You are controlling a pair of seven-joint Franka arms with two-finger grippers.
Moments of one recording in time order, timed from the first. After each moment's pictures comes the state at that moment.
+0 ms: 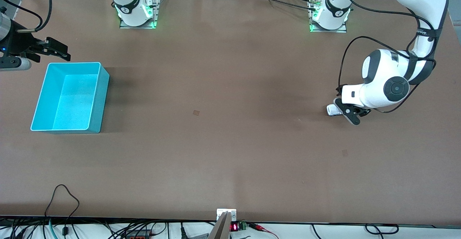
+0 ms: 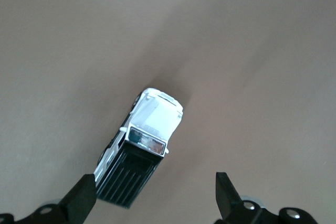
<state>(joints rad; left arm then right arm) 0.02 0.32 -0.09 -2.08 0.08 2.16 0.83 0.04 -0.03 -0.04 -1.67 0.00 1.52 -0.05</state>
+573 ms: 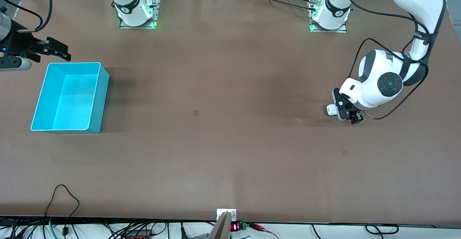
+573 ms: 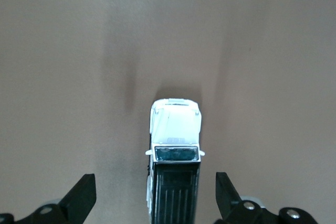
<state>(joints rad) 0.11 0.35 -0.16 -2.13 0.16 2.35 1.25 0.04 -0.03 -0.04 -1.67 0.00 1.52 -0.05</state>
